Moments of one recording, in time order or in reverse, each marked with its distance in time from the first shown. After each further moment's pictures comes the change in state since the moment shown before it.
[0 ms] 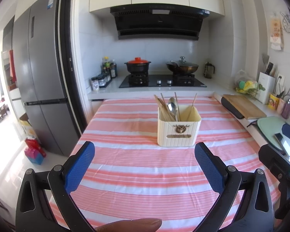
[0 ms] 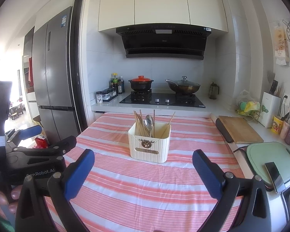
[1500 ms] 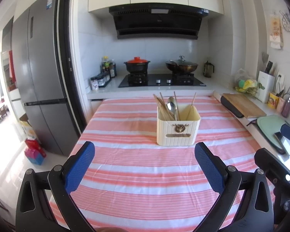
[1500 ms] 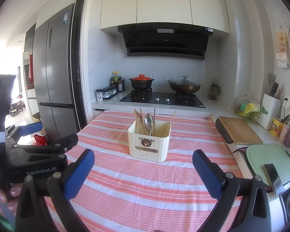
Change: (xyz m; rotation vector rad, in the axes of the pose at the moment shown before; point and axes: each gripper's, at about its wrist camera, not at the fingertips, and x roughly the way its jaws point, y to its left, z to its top) left arm -0.005 -0.005 0.000 0.004 -0.004 0.002; right arm -0.002 0.002 0.000 -0.016 0.008 -0.003
